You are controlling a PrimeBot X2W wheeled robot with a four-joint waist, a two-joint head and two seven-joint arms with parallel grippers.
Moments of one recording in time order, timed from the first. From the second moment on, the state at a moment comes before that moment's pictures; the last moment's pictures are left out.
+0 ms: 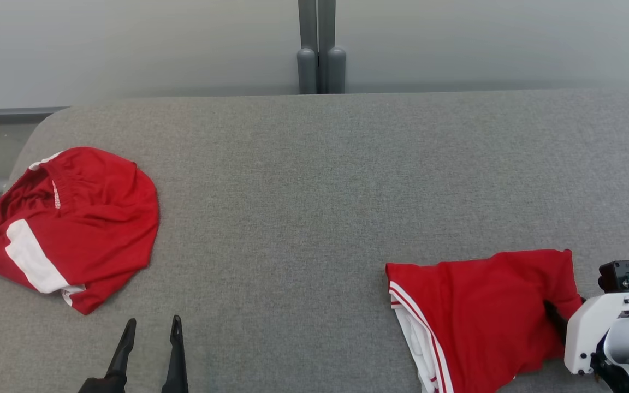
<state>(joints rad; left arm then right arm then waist) 0.18 0.05 -0.05 0.11 -0.17 -0.05 -0.26 -0.16 -0.42 0.17 0.52 0.46 0.13 0.27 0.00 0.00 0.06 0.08</state>
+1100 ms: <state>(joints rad) 0.03 0.05 -0.03 0.08 -0.11 -0.11 -0.26 -0.76 -0.67 -0.40 1.06 -0.03 0.13 -0.22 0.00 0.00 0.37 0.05</state>
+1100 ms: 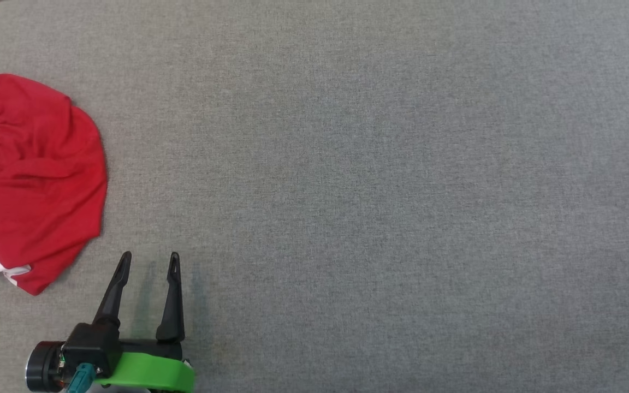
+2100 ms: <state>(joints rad) 0.16 0.05 0.06 0.15 -0.17 -0.07 -0.26 0.17 -0.06 -0.18 0.12 0.00 0.13 -0.26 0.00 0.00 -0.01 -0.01</state>
